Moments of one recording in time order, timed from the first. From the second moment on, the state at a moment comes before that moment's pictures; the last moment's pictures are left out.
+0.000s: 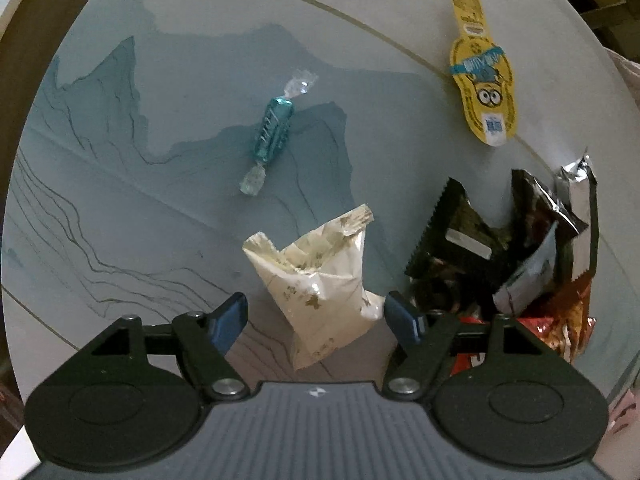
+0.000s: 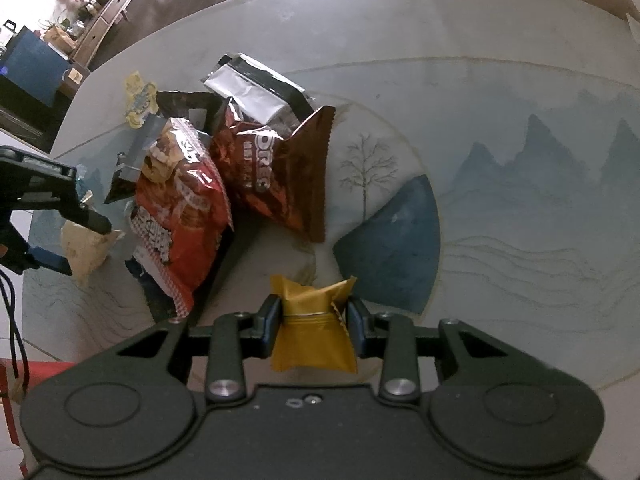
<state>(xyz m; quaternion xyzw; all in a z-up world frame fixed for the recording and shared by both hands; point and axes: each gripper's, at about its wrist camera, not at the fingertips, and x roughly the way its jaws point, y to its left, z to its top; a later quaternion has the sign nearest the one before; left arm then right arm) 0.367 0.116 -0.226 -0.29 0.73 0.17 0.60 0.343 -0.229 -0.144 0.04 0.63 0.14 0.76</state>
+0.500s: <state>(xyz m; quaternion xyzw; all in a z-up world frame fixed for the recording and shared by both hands) 0.348 0.116 -0.222 -0.28 0.71 0.15 0.63 0.334 -0.230 -0.129 0.04 0.62 0.15 0.77</state>
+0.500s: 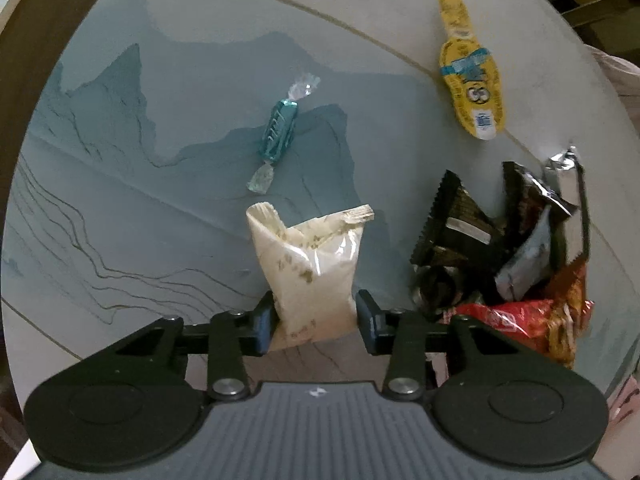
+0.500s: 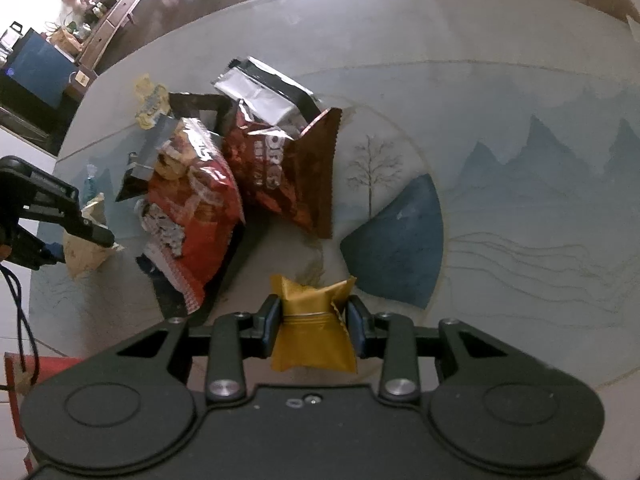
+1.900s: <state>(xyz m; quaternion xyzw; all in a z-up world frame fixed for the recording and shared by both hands) 0.123 0.007 -0.102 -0.07 0.67 -0.06 0.74 0.135 -0.182 -0.058 -0.05 0.58 0.24 0.78</state>
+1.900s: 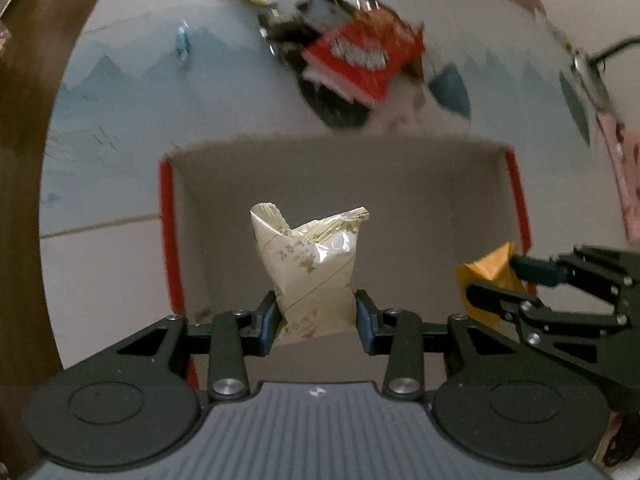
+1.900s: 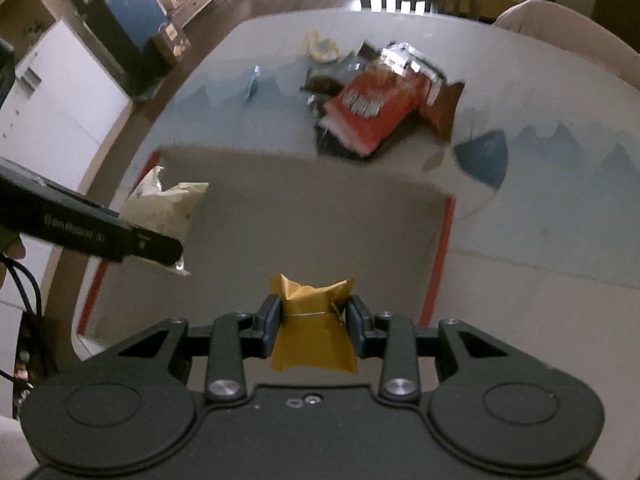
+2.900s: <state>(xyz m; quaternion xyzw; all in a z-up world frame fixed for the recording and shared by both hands) 0.074 -0.023 -0.147 0.01 0.66 -0.06 0.75 0.095 -0.164 -0.094 -0.12 0.57 0.22 0.78</state>
